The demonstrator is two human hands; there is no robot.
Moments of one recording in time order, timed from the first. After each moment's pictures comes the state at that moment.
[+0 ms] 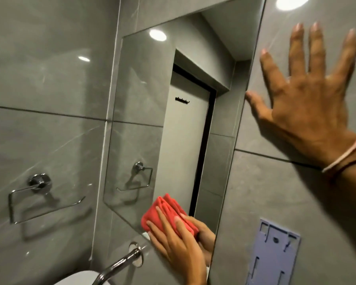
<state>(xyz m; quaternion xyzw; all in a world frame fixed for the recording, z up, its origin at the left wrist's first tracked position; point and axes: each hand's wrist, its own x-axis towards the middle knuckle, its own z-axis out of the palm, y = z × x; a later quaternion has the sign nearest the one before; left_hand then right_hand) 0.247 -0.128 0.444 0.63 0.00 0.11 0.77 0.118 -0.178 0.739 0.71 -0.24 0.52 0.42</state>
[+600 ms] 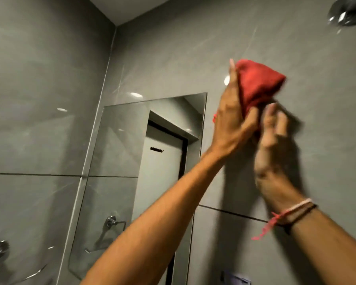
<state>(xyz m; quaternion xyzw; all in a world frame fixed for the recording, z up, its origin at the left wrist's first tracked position) 0.160 -0.113 0.830 0.33 -0.60 0.34 0.64 0.077 -0.131 0.776 0.59 0.02 0.73 -0.34</state>
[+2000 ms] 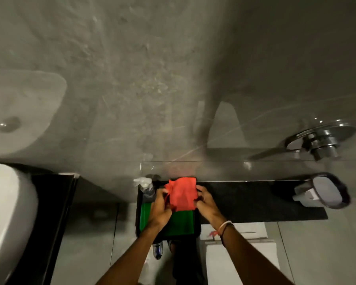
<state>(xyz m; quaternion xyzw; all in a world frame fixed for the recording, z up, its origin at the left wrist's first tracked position) -0.063 -0.072 0.025 0.73 -0.40 -0.48 0.28 -0.233 -0.125 0.010 0.47 -0.67 0.15 -0.55</state>
